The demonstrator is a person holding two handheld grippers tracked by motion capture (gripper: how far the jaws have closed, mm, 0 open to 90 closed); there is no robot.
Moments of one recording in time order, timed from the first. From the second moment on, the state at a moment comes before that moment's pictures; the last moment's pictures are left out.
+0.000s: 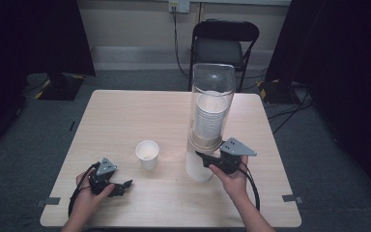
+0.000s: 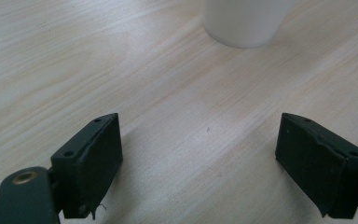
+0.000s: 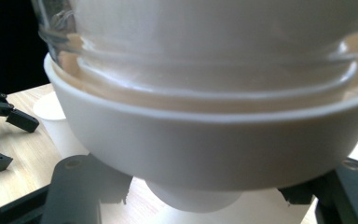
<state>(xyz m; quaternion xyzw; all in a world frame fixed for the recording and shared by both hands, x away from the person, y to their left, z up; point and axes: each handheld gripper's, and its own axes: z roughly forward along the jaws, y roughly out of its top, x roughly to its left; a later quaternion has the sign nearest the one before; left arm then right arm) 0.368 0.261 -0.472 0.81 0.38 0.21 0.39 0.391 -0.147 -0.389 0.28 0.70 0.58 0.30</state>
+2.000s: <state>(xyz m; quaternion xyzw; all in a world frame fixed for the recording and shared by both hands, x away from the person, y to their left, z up) 0.368 0.260 -0.472 0.82 0.37 0.21 0.39 0.396 -0.208 -0.447 0.34 0.81 0.41 0.24</state>
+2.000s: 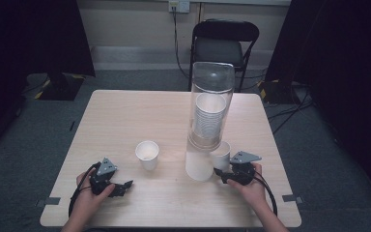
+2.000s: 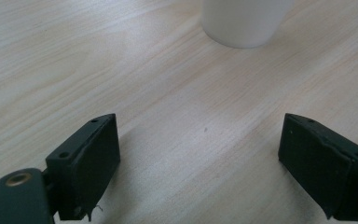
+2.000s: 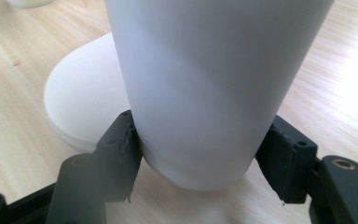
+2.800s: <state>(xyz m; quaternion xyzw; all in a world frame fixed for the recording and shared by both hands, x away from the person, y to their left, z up) 0.368 0.260 -0.472 0.82 0.37 0.21 0.39 0.440 -0.246 -0.454 0.47 0.76 0.38 0.26</state>
